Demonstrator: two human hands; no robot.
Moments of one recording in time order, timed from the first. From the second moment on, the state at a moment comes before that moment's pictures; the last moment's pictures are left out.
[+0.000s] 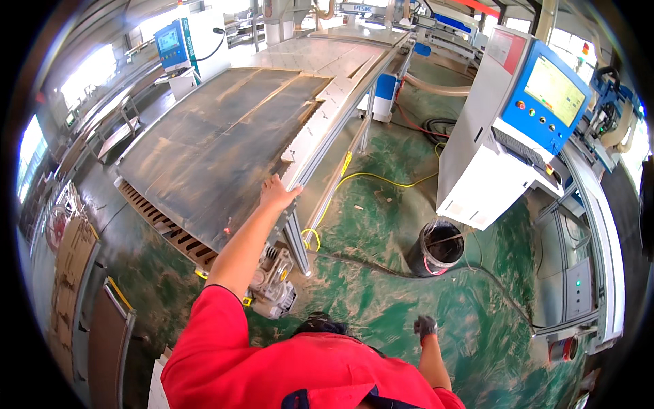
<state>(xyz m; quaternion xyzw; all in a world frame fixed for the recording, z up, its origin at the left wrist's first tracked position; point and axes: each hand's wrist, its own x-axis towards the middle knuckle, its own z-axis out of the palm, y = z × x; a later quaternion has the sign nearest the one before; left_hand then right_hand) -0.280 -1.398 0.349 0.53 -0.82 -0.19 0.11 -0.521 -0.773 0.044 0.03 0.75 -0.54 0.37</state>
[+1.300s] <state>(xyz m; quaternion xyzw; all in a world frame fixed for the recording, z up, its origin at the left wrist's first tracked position) -0.487 -1.639 0.432 0.64 -0.67 -0.39 0.03 -0.875 -1.705 0.322 -0.13 0.42 -0.66 0.61</state>
